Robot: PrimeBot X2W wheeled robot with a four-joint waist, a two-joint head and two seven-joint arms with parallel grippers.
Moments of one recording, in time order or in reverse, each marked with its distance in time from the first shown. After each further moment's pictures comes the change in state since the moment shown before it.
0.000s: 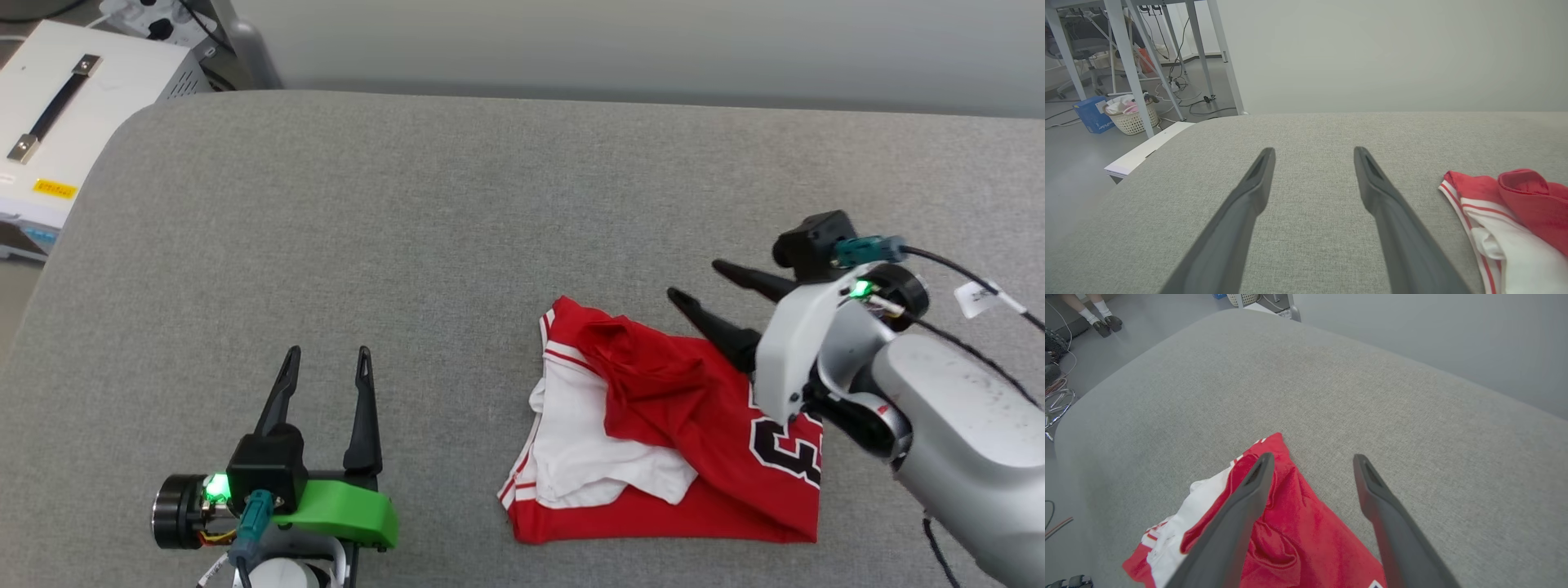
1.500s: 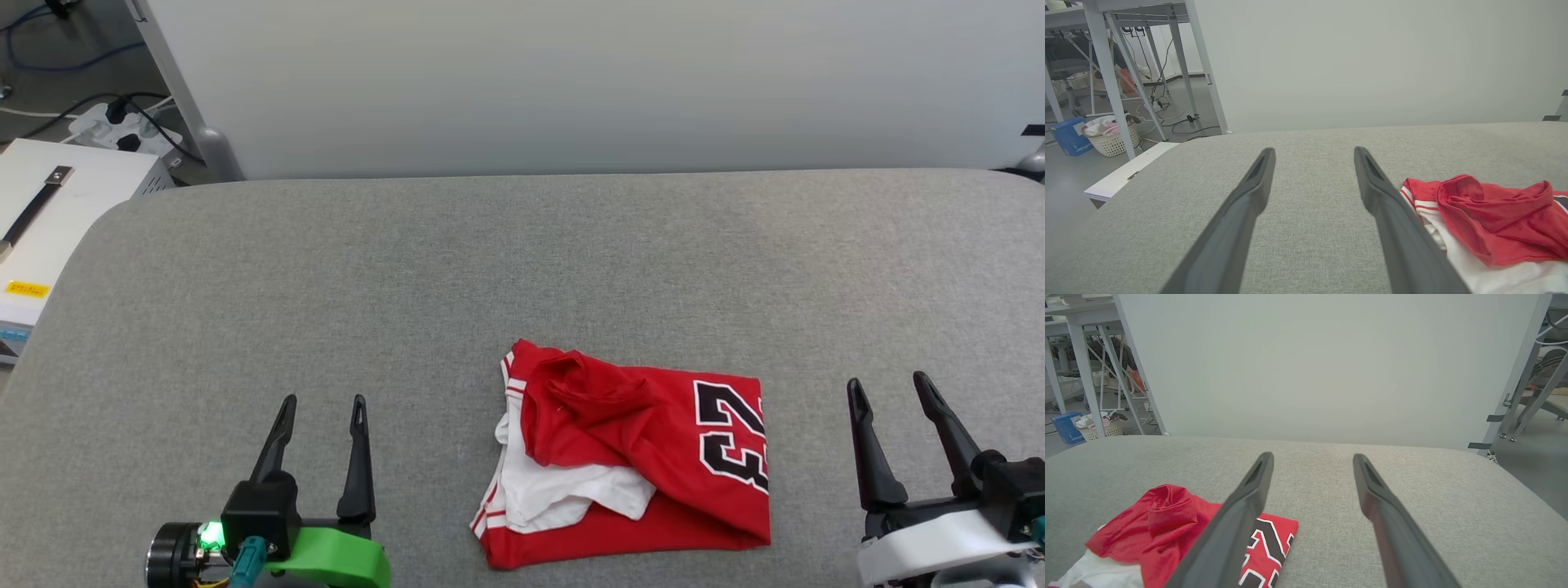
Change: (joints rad) left arm 0.106 0.000 0.021 -0.033 0.006 -0.022 0.000; right arm 0.769 0.329 -0.871 -0.380 -0.683 0.000 -0.388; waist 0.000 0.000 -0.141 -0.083
